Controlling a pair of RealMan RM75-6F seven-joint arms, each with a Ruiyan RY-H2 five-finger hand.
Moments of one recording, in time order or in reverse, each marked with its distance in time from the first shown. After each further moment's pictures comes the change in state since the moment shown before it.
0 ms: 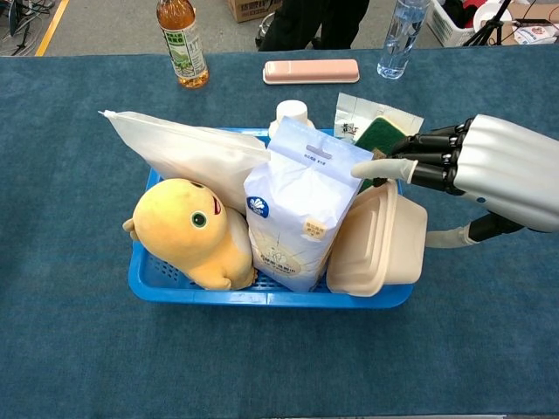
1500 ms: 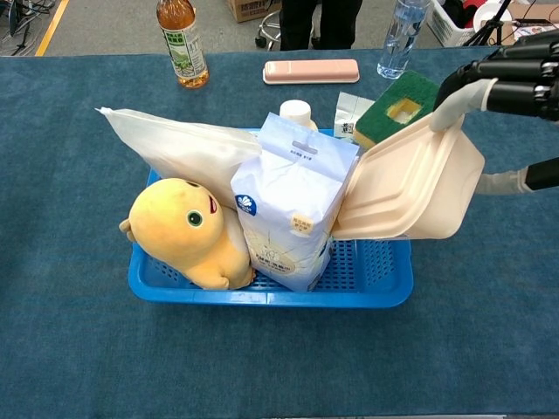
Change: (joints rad) left arm -0.009 -0.005 0.001 -0.001 0.001 -0.010 0.010; right arm -0.064 0.087 0.077 -0.105 0.016 0.199 -0.115
